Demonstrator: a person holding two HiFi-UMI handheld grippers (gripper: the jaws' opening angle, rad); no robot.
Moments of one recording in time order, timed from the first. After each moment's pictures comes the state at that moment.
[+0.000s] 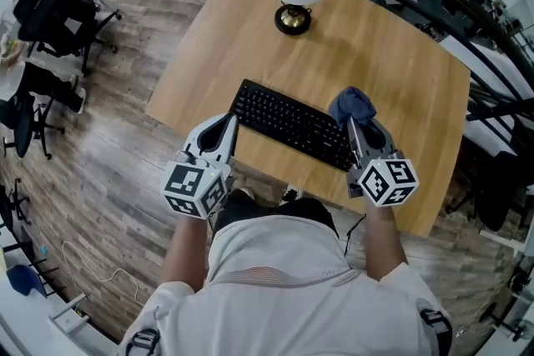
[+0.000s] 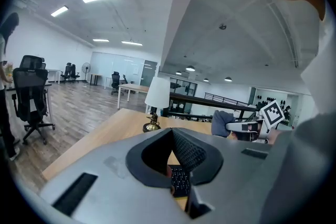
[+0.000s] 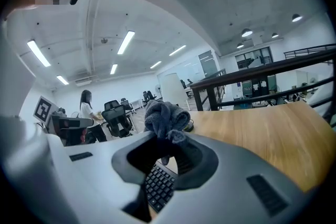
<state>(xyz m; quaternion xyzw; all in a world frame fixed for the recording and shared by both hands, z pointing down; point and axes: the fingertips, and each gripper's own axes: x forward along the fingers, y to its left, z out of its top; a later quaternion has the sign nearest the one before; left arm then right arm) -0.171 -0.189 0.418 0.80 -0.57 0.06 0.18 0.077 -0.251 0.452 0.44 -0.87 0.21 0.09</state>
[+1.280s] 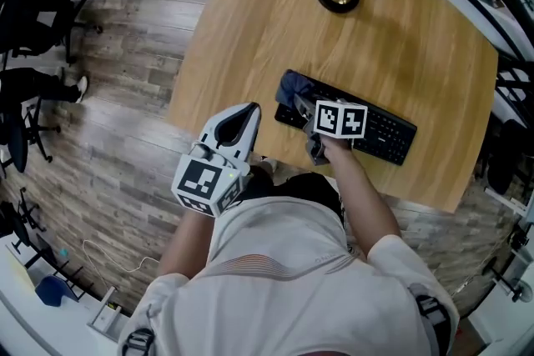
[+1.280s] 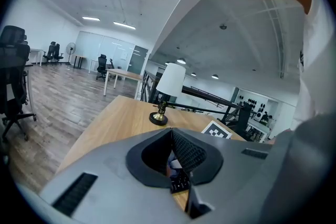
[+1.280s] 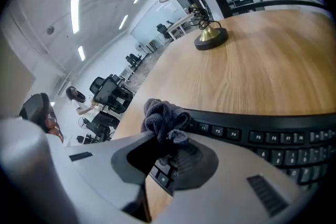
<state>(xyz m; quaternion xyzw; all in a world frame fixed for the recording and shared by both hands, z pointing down) -0.286 -0.248 0.484 0.85 -0.47 0.08 0.24 -0.184 -0.284 0.669 0.37 -0.75 0.50 0.24</state>
